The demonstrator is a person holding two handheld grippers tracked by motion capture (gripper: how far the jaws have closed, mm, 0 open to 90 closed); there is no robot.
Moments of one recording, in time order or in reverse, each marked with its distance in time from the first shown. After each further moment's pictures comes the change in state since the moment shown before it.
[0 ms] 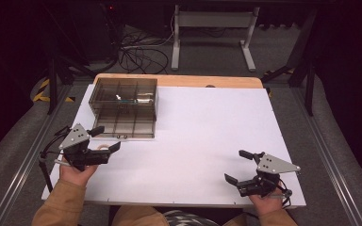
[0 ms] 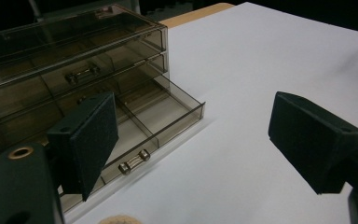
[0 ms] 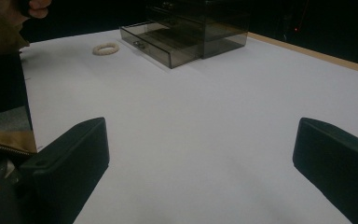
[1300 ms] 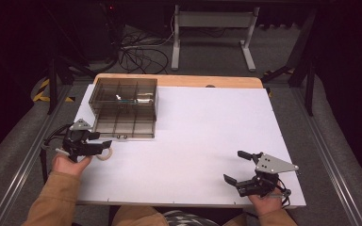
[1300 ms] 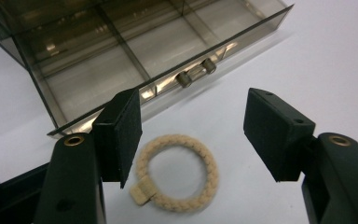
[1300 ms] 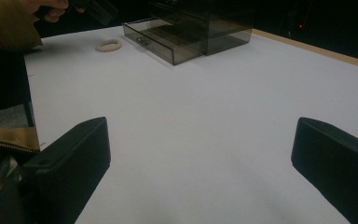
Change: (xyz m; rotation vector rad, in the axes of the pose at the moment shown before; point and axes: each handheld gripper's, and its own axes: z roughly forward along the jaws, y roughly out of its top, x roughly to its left) left arm 0.053 -0.019 0.028 0.399 0.071 -0.115; right arm 0.000 0.000 0.002 0.015 0.013 -0.001
